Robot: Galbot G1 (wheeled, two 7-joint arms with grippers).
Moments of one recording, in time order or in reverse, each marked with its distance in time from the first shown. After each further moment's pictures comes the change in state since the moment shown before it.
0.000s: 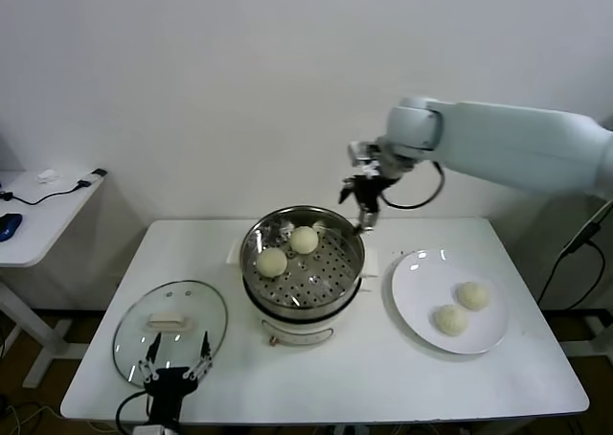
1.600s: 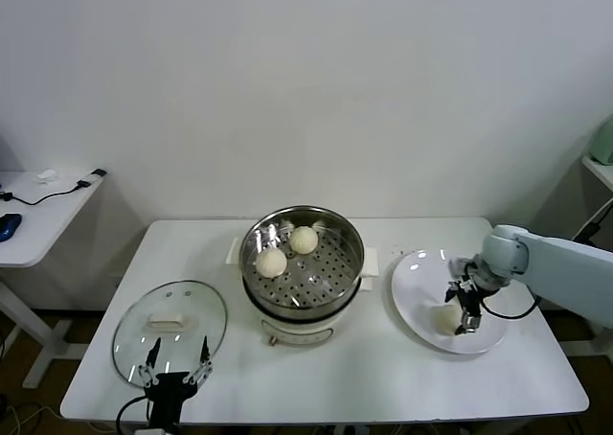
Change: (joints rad) left arm 0.005 -0.003 -0.002 0.025 0.004 -0.013 -0.001; right arm -0.580 -0.259 0.241 -0.118 -0.370 -0.043 0.065
